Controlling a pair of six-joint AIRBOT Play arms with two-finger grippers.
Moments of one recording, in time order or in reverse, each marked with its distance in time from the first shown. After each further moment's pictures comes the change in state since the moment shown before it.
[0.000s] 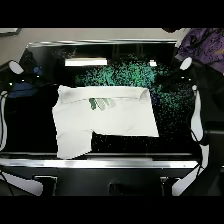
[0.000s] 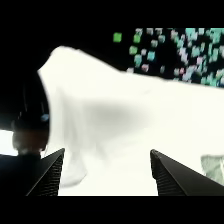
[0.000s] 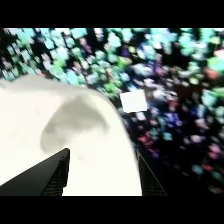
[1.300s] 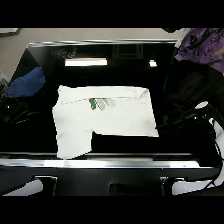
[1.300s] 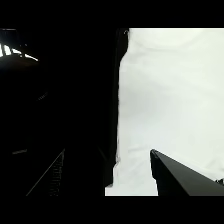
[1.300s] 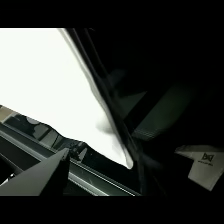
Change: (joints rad) left arm 0.344 0.450 -0.610 -0.114 -0.152 0.122; right arm -0.270 0.278 -0.918 0.274 0.105 -0.520
